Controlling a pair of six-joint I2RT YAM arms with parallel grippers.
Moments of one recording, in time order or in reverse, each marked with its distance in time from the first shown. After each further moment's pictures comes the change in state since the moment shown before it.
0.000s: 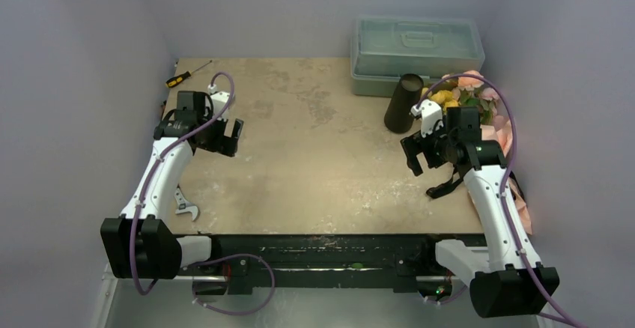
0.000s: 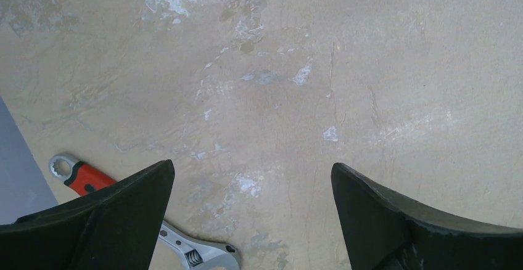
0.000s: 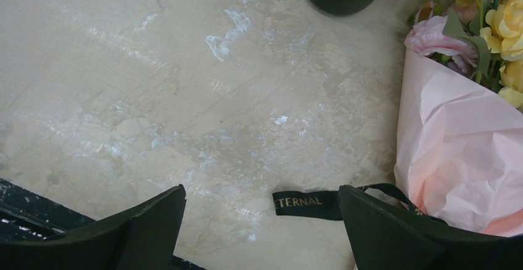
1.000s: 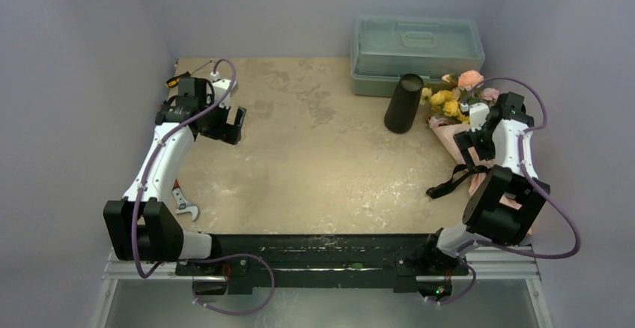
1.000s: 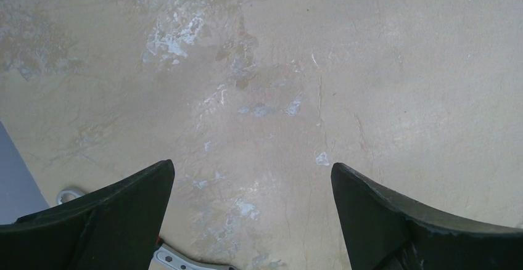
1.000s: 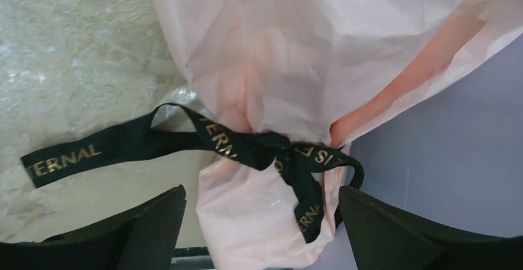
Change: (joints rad) left arm -0.006 0.098 0.116 0.006 0.045 0.003; right arm -0.505 0.494 0.172 -0.006 0.243 -0.335
